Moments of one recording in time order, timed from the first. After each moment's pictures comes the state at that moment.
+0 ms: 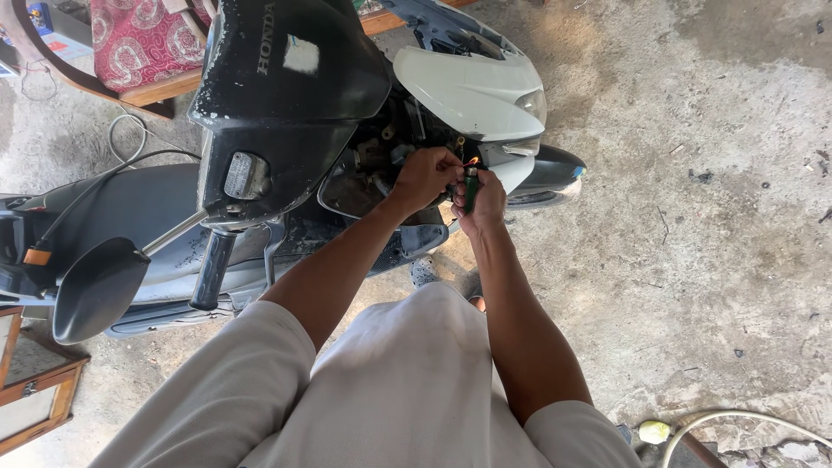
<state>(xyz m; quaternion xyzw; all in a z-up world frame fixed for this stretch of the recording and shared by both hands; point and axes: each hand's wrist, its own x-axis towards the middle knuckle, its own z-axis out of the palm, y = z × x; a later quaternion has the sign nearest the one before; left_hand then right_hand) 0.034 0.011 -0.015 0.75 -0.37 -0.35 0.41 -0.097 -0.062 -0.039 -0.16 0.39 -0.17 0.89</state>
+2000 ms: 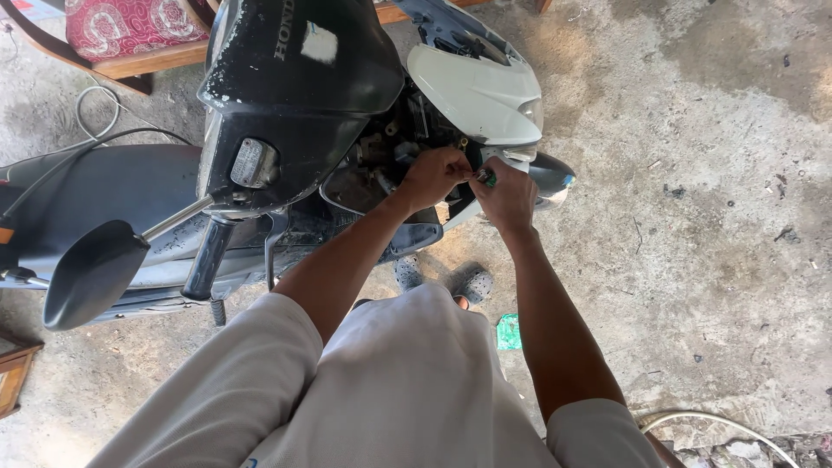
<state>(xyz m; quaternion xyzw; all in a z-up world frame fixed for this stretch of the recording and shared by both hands) 0.033 0.007 -0.017 0.74 -0.41 -0.37 0.39 -0.116 -0.094 0.014 -0.88 0.36 -0.13 0.29</state>
